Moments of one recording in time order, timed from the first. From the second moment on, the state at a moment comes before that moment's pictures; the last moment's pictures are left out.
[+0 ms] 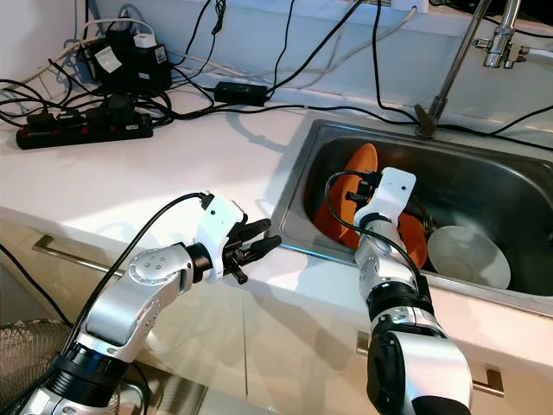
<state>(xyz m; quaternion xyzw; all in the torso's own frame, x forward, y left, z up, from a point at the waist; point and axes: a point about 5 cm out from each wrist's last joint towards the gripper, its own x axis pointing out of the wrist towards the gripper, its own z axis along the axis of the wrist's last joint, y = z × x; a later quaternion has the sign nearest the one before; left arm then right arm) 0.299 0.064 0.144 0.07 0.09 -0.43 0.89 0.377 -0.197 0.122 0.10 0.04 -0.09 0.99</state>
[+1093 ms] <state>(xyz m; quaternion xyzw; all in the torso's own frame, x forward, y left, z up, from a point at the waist) 0.317 0.074 0.167 0.10 -0.07 -0.30 0.95 0.380 -0.176 0.161 0.03 -0.10 -0.05 0.99</state>
